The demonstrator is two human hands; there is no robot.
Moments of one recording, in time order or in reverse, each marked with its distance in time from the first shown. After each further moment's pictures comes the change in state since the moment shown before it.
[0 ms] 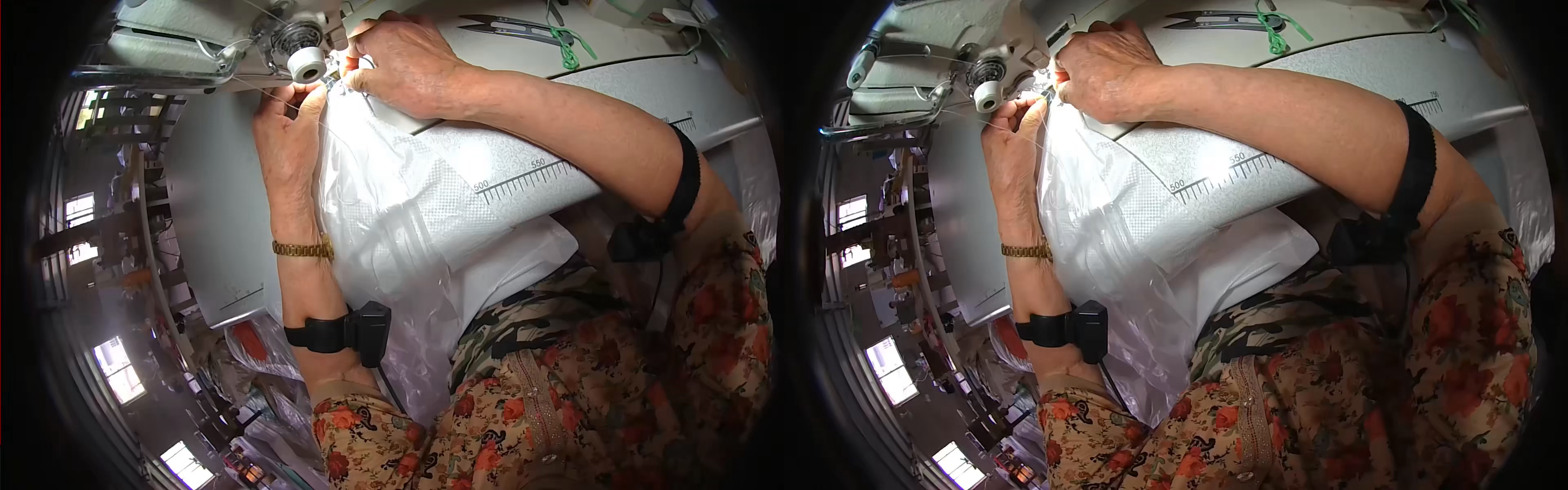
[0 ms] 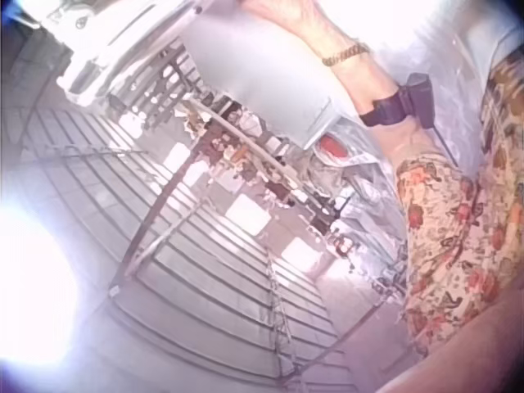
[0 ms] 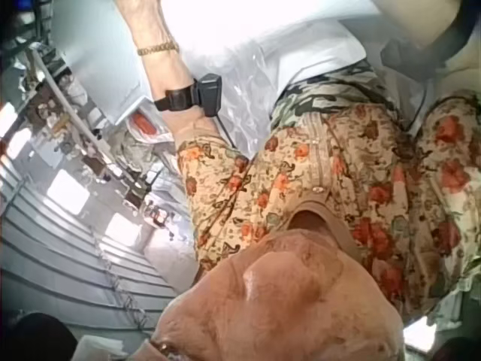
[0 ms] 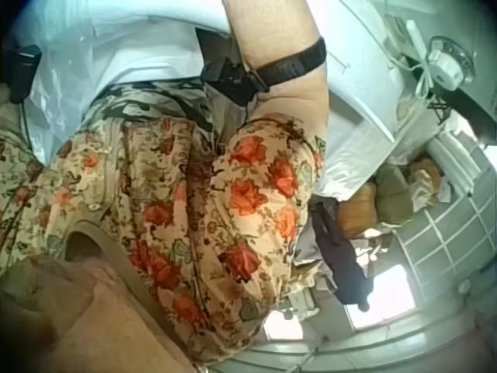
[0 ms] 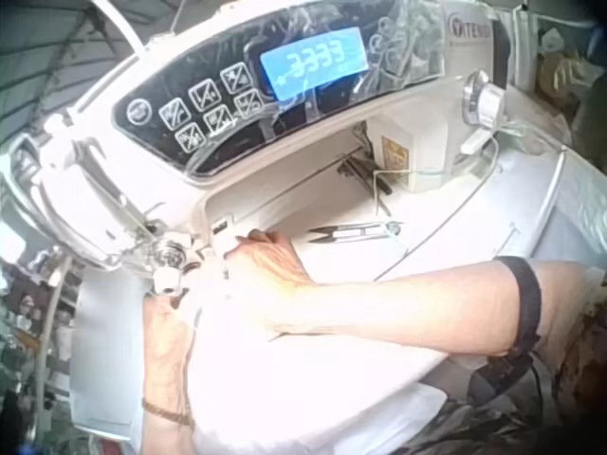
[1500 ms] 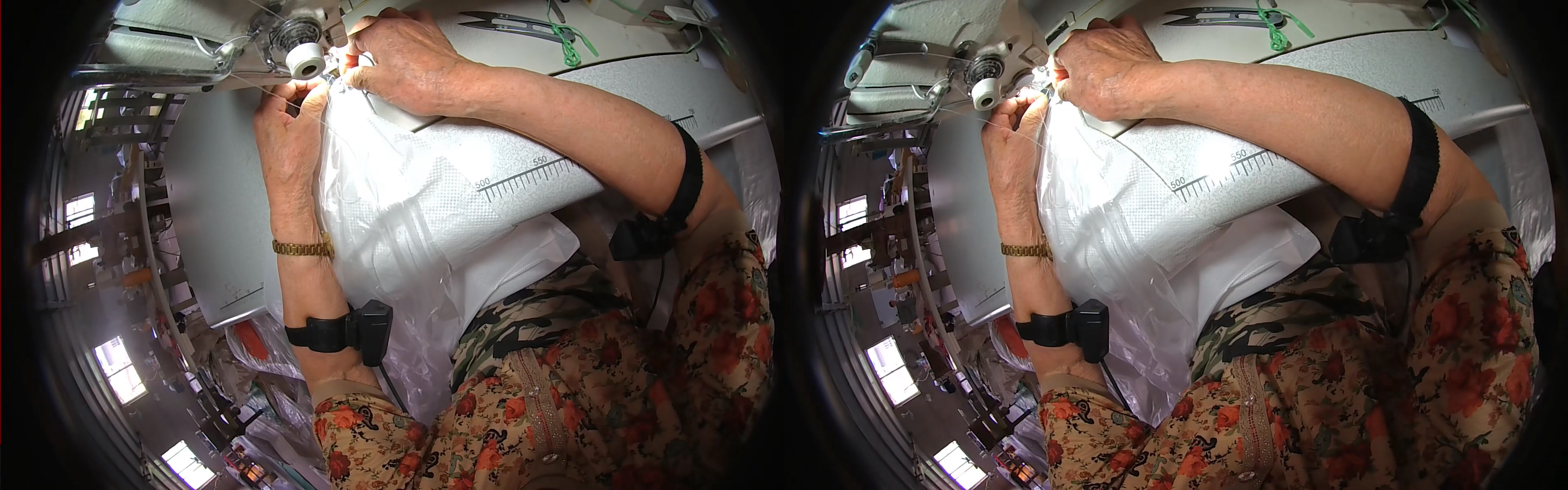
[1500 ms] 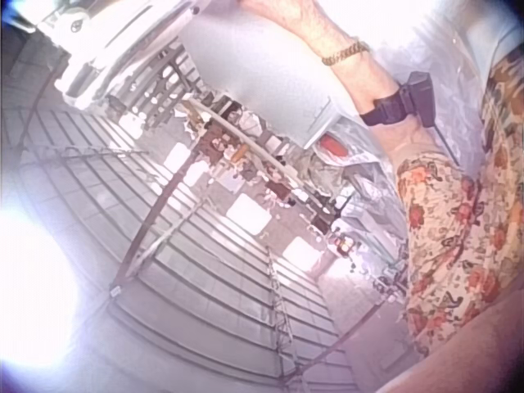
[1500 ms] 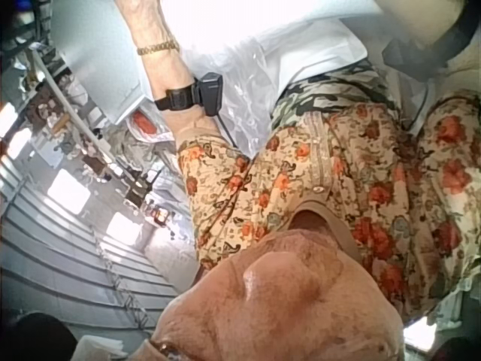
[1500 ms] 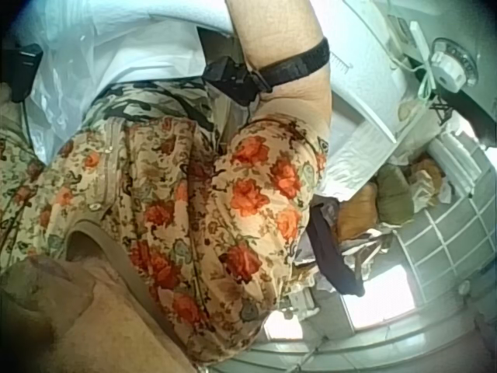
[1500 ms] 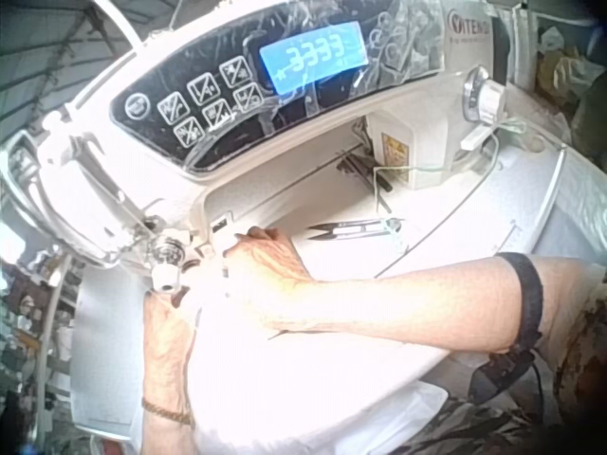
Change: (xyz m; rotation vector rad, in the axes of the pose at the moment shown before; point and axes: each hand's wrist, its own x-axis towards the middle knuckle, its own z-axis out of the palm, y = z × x) left_hand -0.004 0.009 0.003 0.049 0.010 -0.042; right_hand 0.000 0.001 0.005 -0.067 -0.009 -0.004
